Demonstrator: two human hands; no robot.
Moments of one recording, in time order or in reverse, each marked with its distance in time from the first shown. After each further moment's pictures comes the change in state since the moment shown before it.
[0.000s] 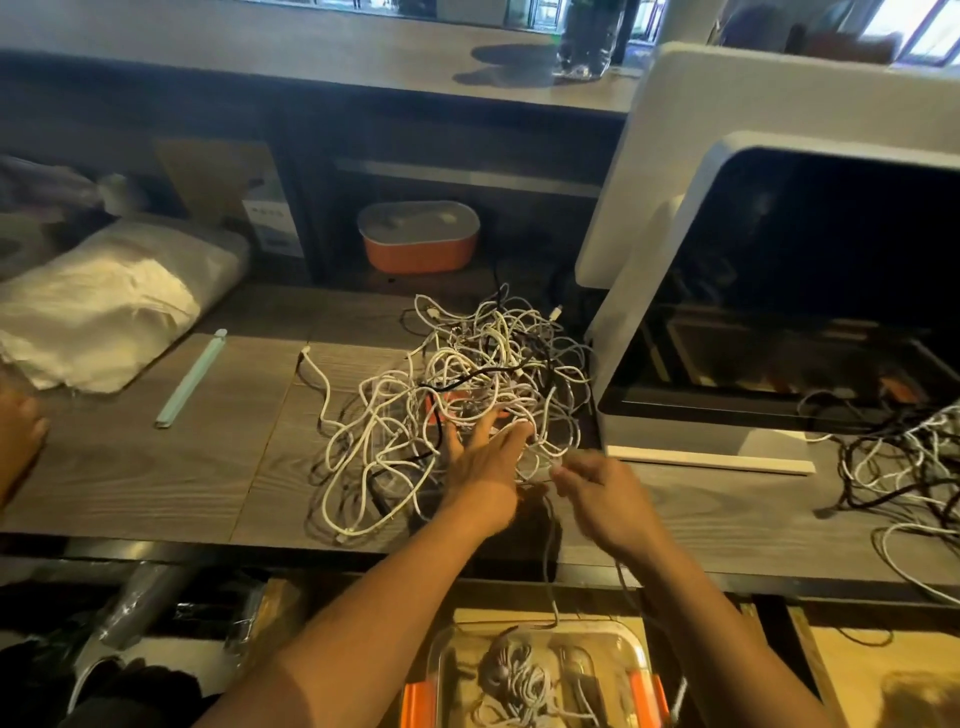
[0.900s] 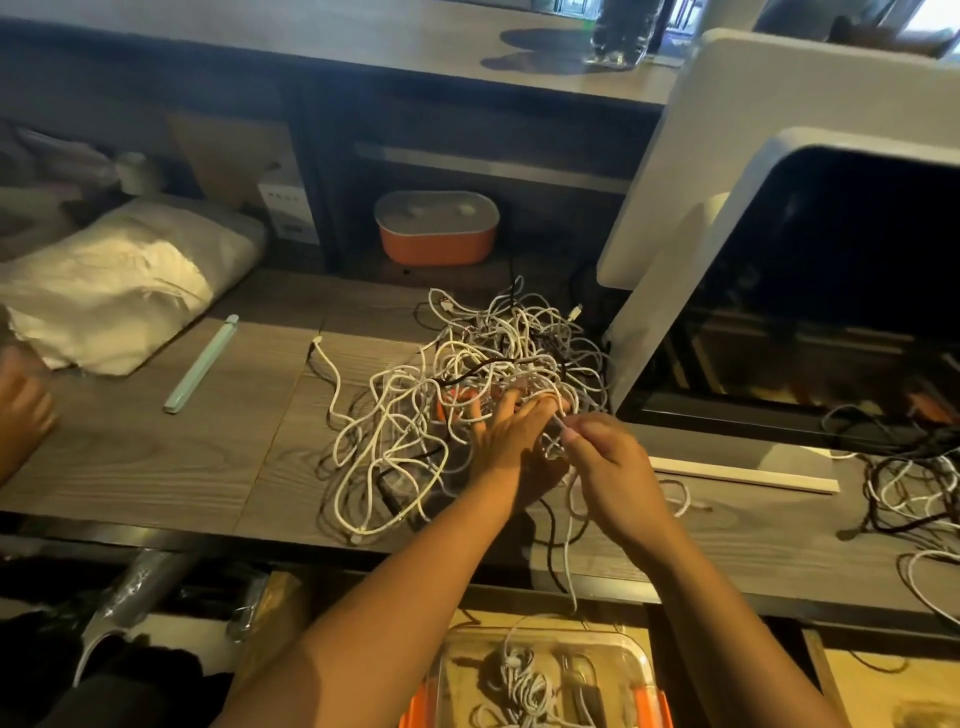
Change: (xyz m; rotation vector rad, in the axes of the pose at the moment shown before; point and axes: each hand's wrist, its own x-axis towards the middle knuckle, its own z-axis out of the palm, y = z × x) left_hand 0.029 0.010 -0.017 -0.164 -0.032 -0.029; right_hand 0.015 -0.019 -0.004 0.144 0.135 -0.202
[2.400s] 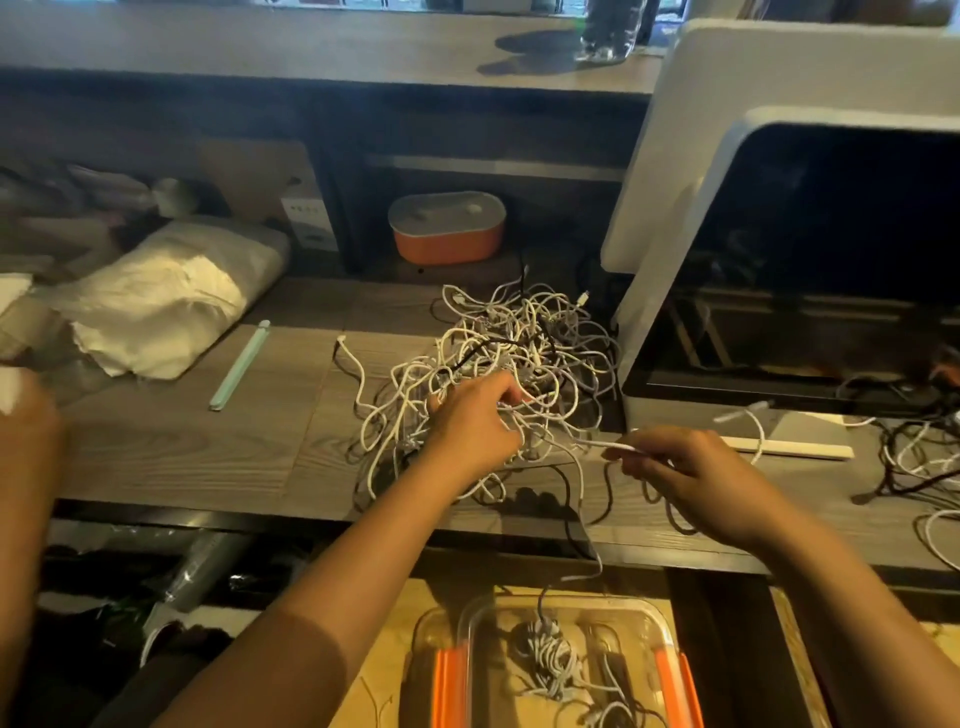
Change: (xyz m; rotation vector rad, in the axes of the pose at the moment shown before) left_hand -0.054 -0.012 -0.055 -0.143 0.143 -0.056; right_hand -0.040 -0.008 -0.068 -0.342 -0.351 -0.081
